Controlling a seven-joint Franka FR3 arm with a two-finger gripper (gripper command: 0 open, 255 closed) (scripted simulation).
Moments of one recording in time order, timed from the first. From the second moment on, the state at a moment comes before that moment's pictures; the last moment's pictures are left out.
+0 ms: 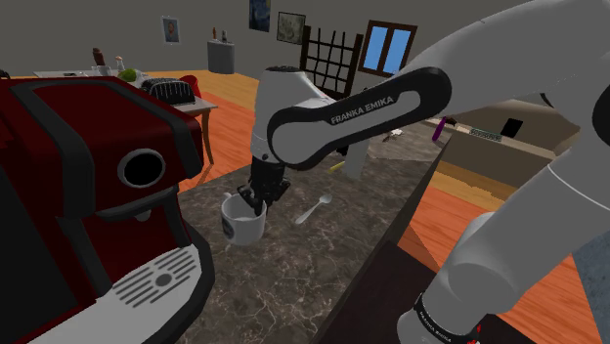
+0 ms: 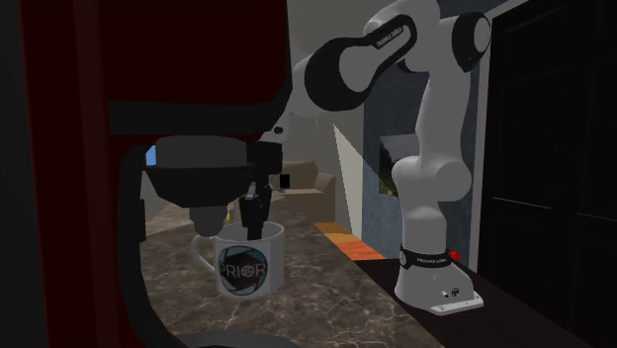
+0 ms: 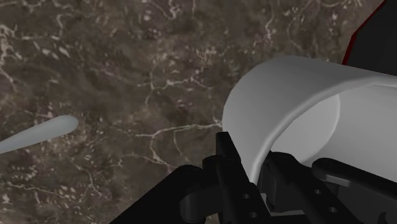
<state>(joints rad) 0.05 -0.22 0.44 -2.35 0.13 2.23 0.54</state>
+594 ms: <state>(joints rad) 0.05 -0.27 0.42 -2.27 0.14 2.10 0.53</state>
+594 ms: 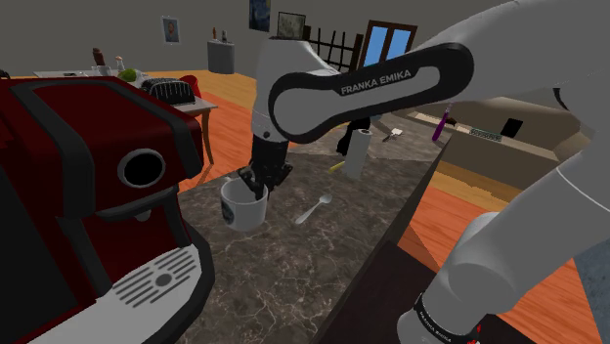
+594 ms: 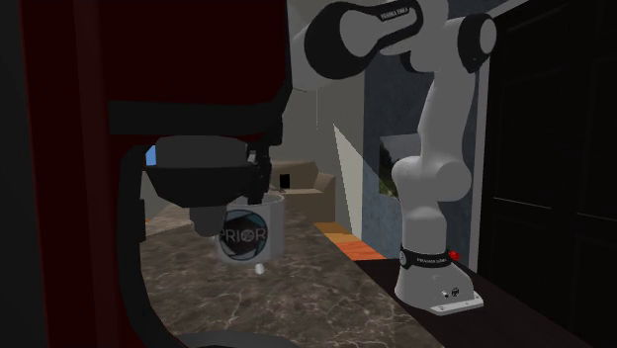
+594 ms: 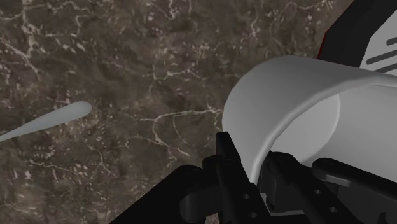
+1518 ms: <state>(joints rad) 0.05 -0.30 0.40 -2.12 0.14 1.91 0.52</state>
